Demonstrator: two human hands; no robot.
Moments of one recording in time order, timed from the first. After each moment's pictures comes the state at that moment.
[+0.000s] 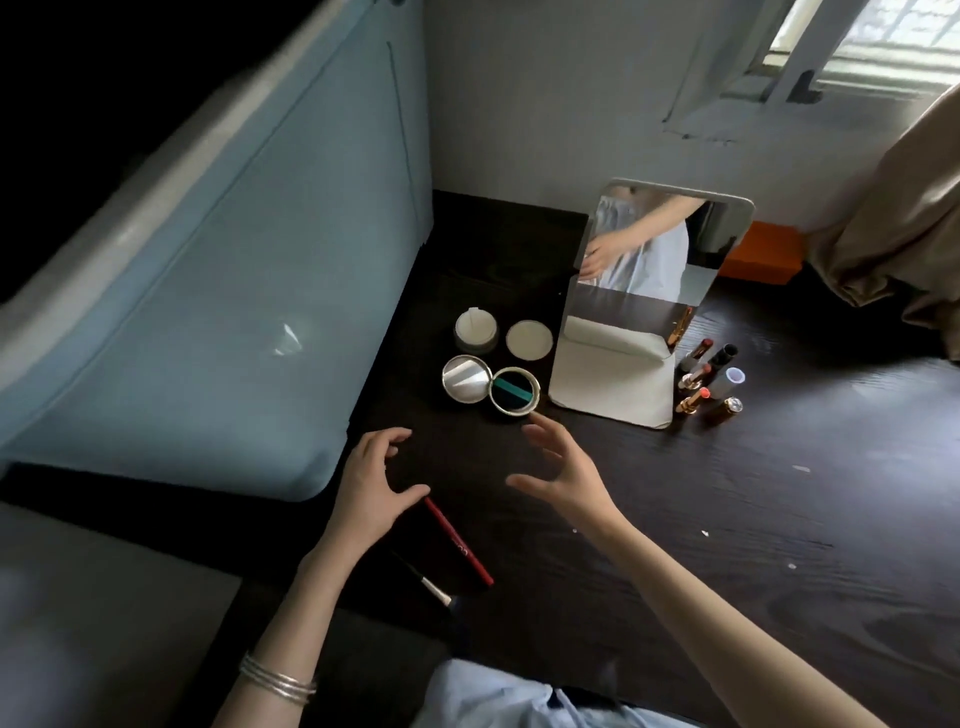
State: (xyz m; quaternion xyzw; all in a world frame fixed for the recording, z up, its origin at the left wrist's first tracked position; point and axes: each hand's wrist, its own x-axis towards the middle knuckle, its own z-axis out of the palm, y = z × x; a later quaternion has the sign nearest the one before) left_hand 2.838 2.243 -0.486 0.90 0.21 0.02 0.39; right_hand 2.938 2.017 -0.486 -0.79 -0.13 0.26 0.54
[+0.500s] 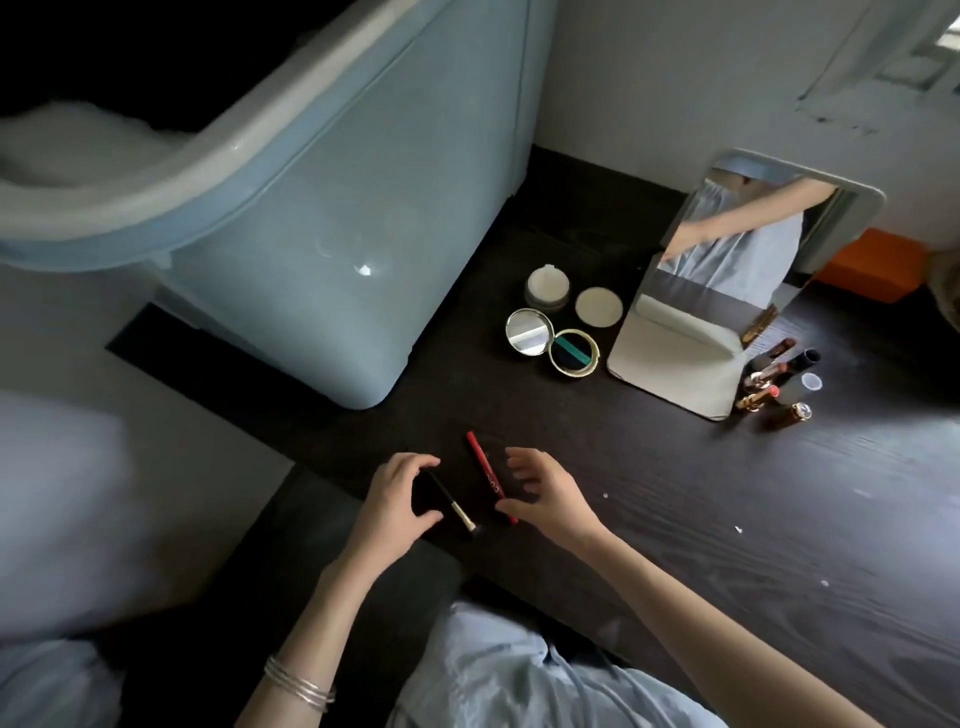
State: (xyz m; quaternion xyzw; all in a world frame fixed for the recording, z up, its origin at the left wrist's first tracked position) left_hand 2.734 2.204 -0.504 0.89 0.27 -0.04 0.36; right_hand 2.872 2.034 -0.516 -0.80 -0.25 0.36 0.41
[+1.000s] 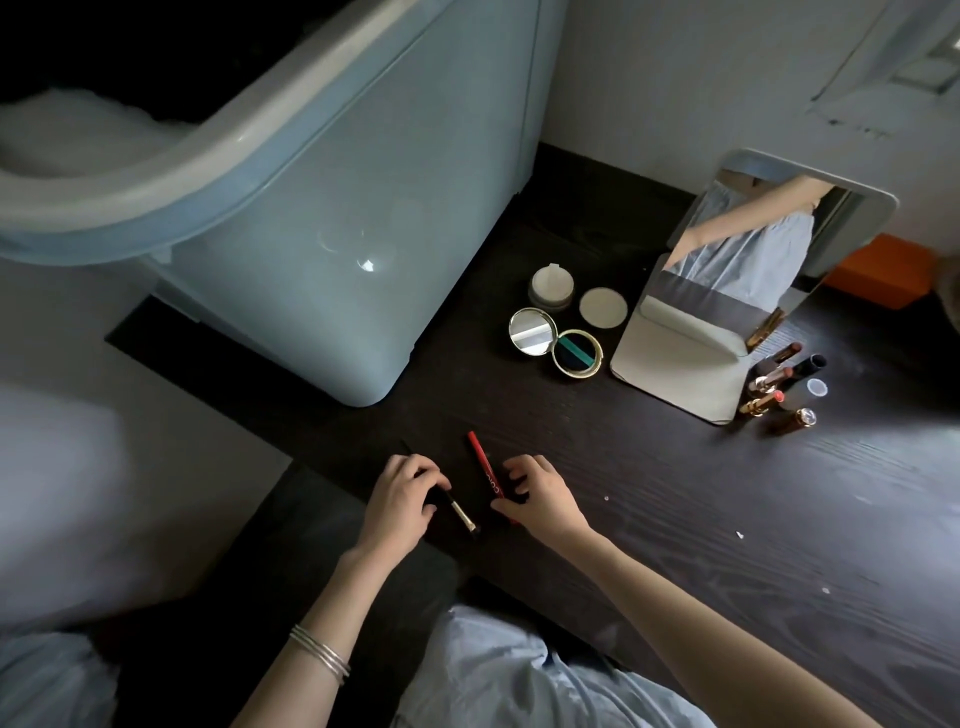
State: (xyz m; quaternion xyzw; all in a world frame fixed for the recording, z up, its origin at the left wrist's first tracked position) left_hand 2.741 2.200 -0.520 0.95 0.22 -0.05 0.23; right_hand 2.870 2.044 -0.529 -0.84 -0.26 0.36 0.32
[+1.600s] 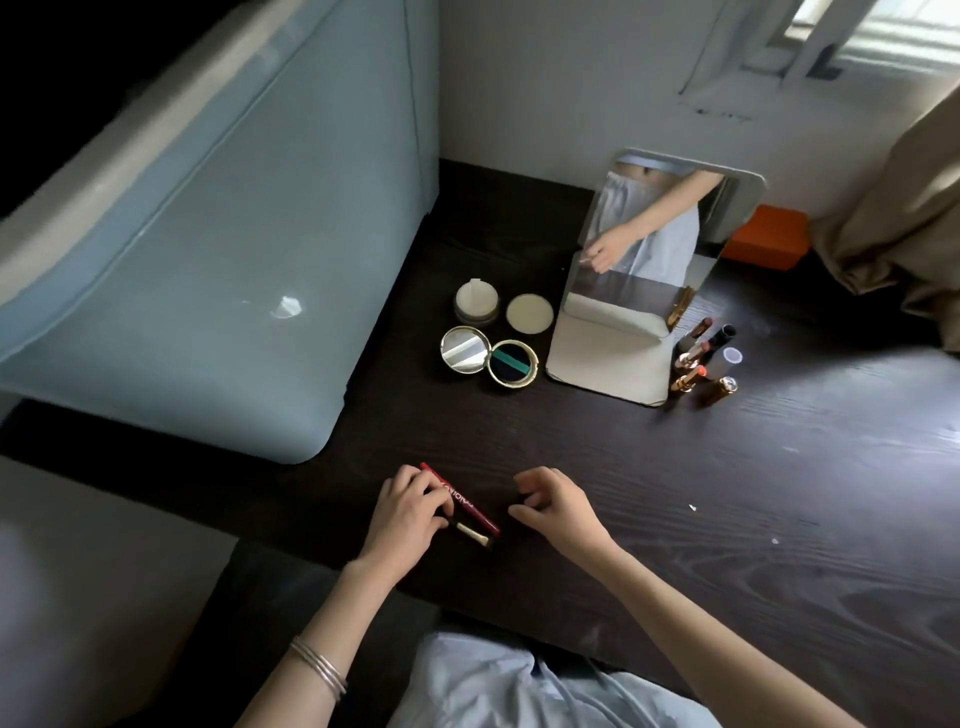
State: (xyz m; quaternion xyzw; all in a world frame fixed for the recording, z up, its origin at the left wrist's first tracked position) left_hand 2.795 2.190 -0.526 0.98 0.07 -0.08 0.18; right_hand 2.891 1.992 -0.525 -0.86 -0.16 0.31 0.38
